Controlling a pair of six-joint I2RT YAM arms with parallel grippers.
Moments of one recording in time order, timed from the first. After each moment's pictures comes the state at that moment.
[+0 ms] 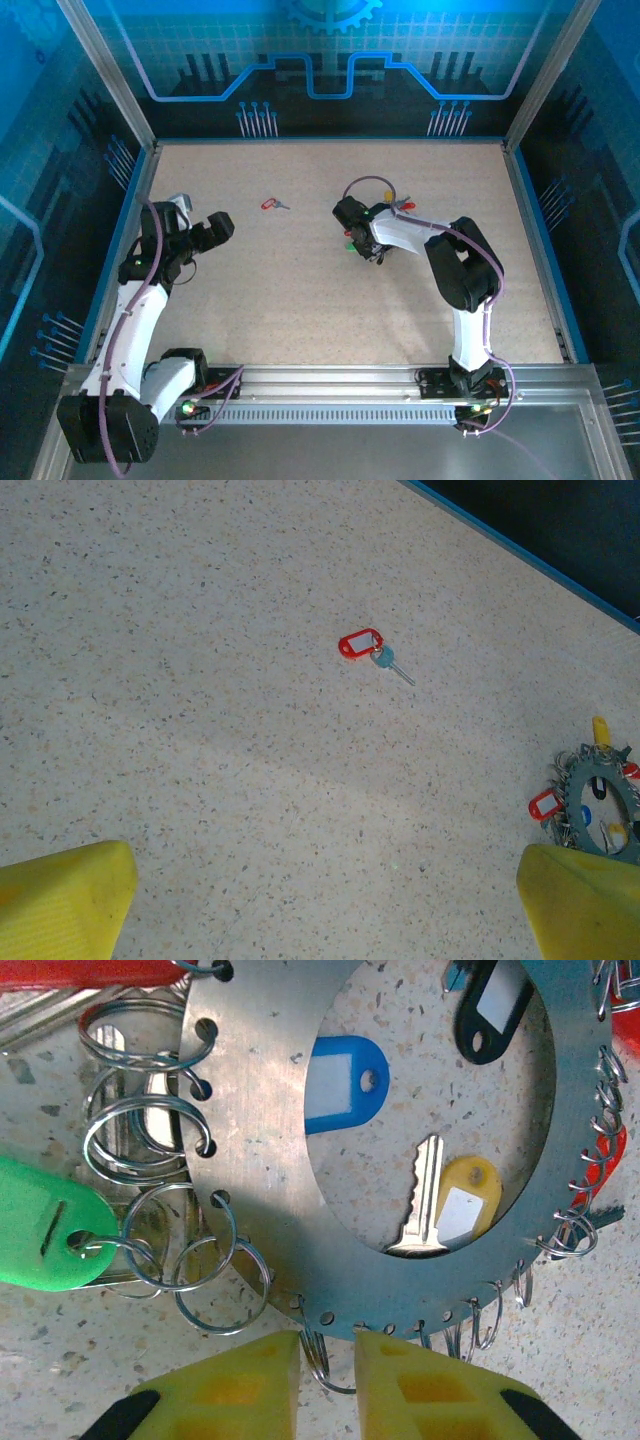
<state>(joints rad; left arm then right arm) 0.08 0.94 0.81 -0.55 0.19 -0.46 0.62 1.96 1.32 -0.78 0.51 0.10</state>
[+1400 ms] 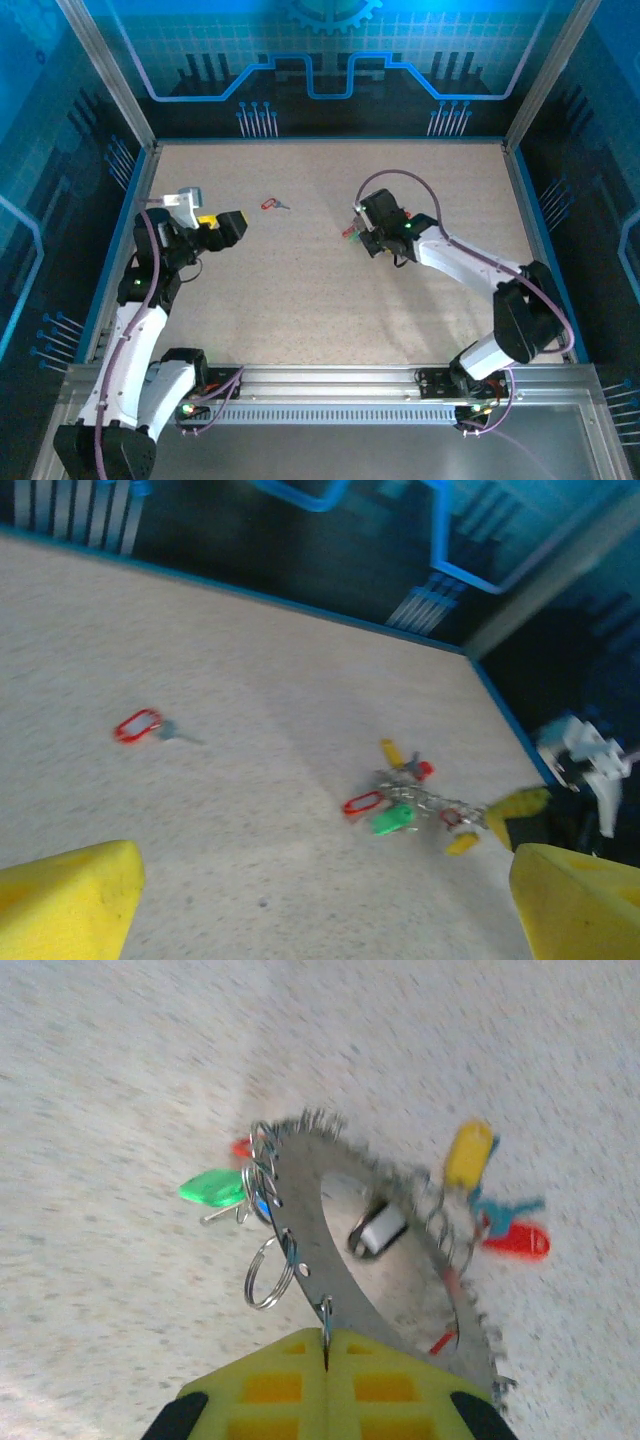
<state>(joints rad) 0.00 0.80 0.74 -0.26 0.53 -0.38 0.60 1.47 1.08 -0.52 0.17 -0.07</state>
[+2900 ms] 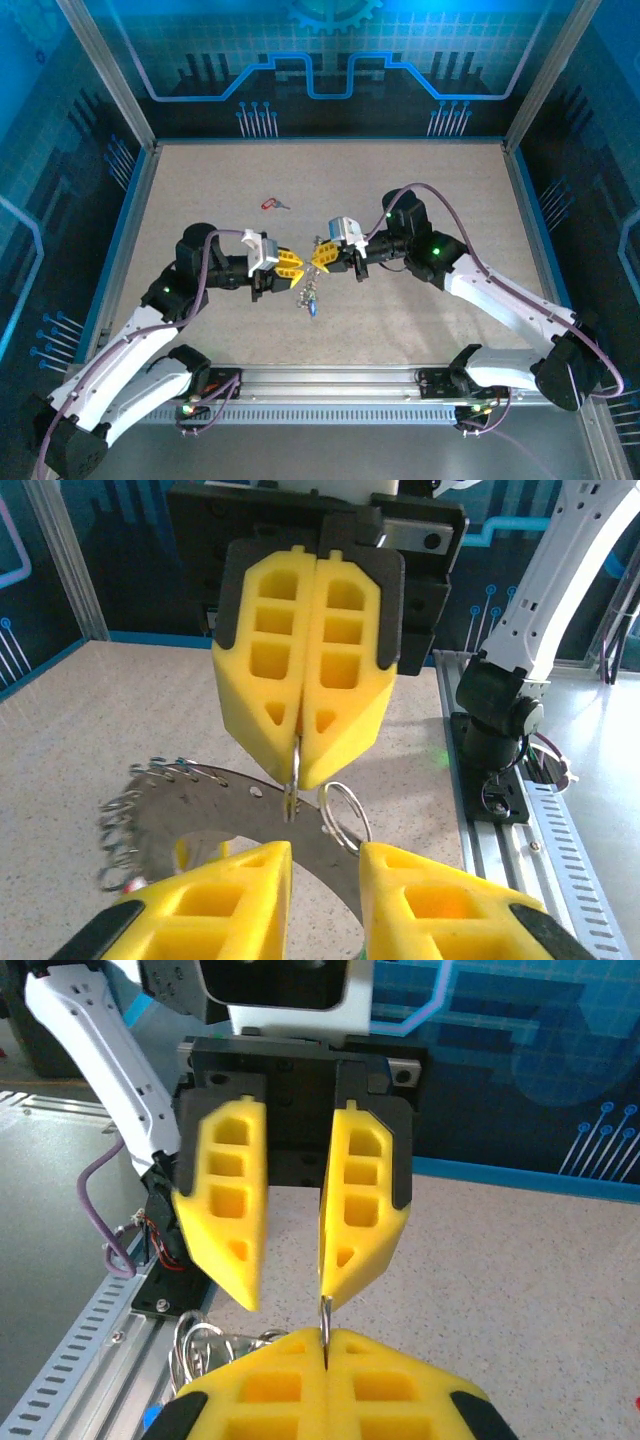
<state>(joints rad) -0.47 0.80 0.68 -0.14 0.87 0.21 0.70 1.22 0.99 -0.14 -0.89 -0.42</state>
